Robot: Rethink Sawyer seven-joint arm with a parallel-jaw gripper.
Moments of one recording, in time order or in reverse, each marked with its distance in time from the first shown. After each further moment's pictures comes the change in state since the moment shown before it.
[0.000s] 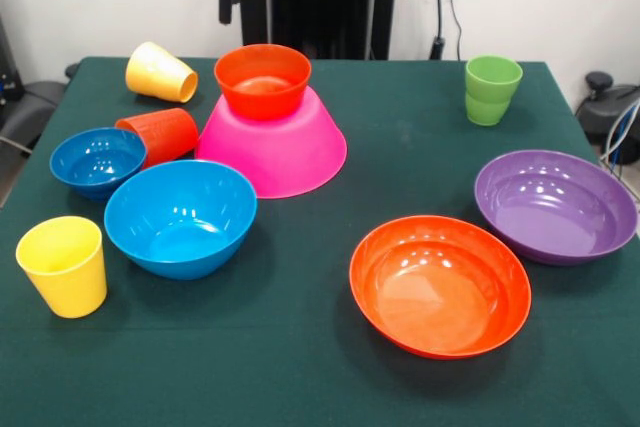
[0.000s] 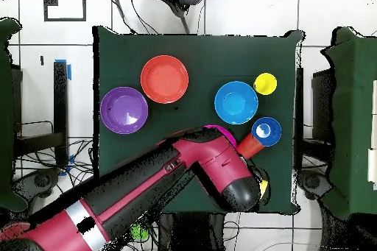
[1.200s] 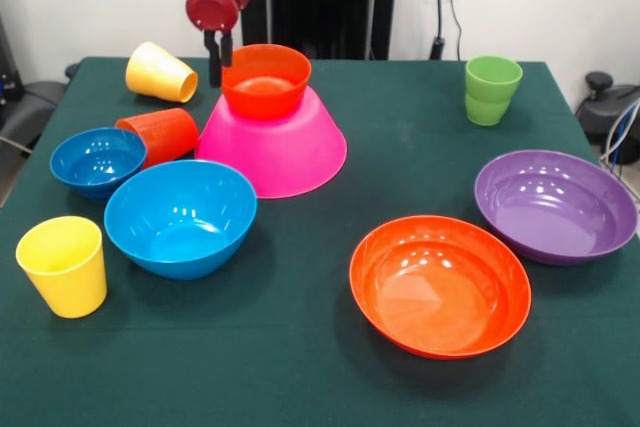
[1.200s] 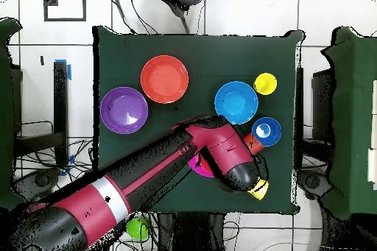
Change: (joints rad) arm -0.066 0.088 0.030 -0.094 0.118 0.044 0.000
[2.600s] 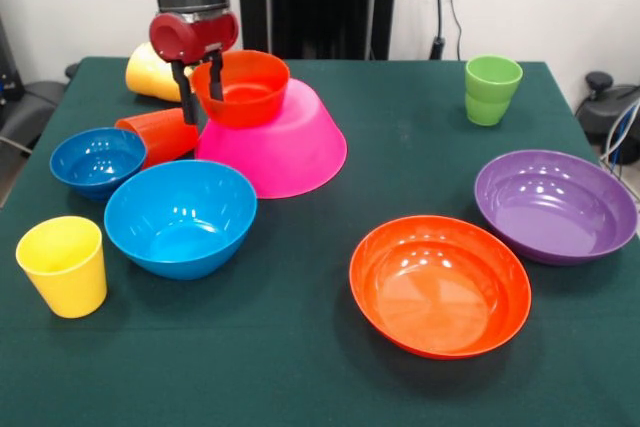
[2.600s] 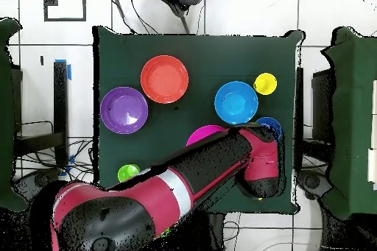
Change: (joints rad) arm -0.214 -0.100 0.113 0.017 0.298 0.000 -0.172
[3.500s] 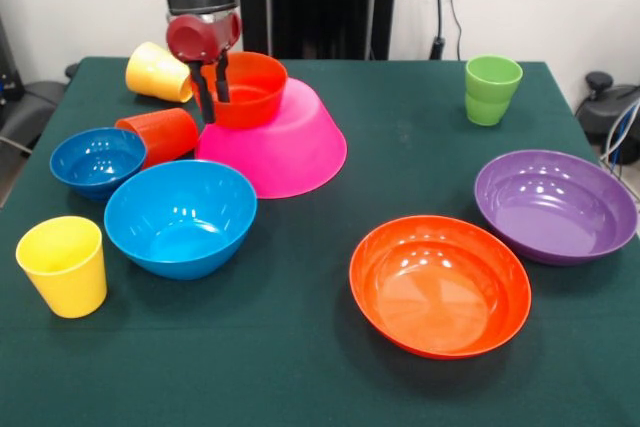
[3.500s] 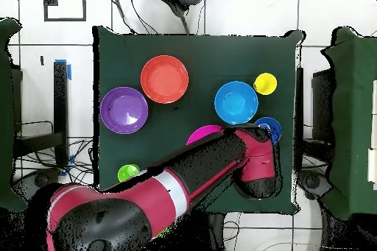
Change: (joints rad) arm 0.038 0.002 0.018 0.011 -0.073 0.000 -0.142
